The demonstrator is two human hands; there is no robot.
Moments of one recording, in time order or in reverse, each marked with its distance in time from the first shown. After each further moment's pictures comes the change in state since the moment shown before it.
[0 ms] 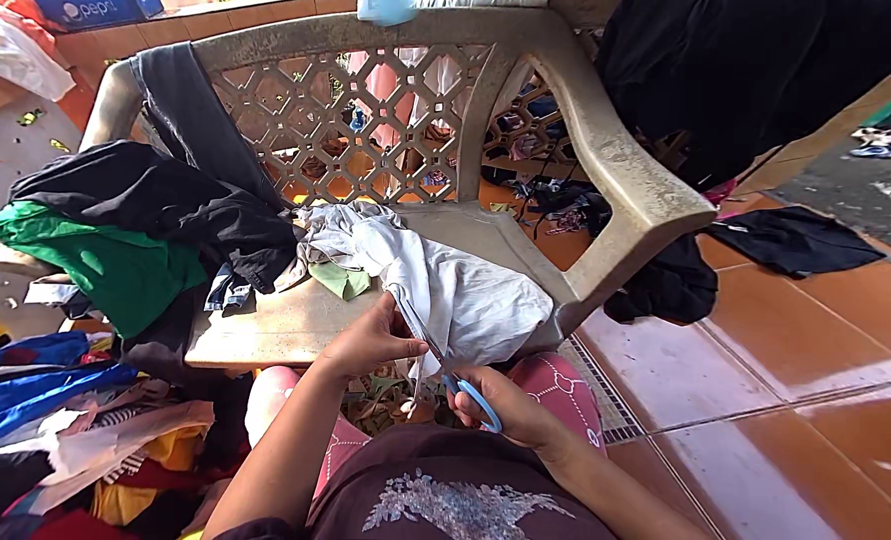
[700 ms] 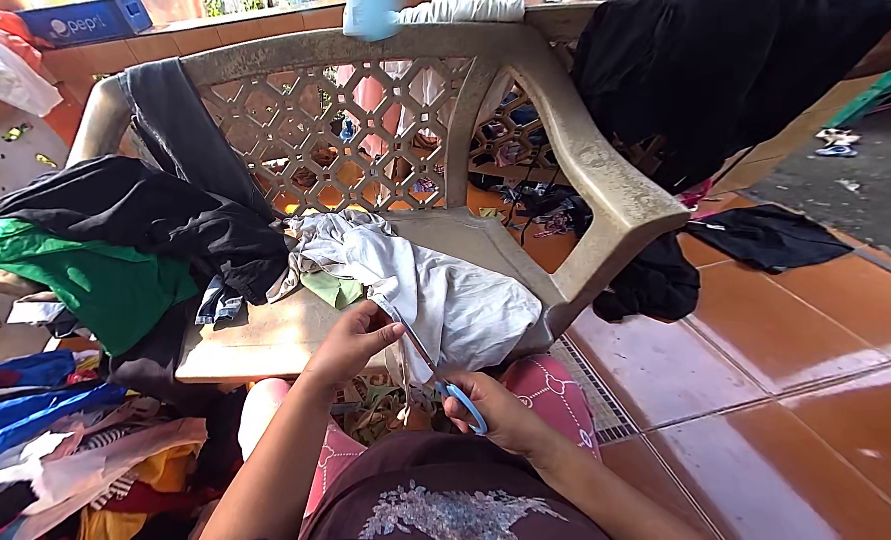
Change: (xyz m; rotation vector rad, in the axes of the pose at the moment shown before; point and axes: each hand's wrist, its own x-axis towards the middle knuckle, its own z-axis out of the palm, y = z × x) left_hand -0.005 -0.005 -0.004 -0.001 0.193 0.135; right_hand 0.000 0.007 0.003 0.032 0.054 -0.040
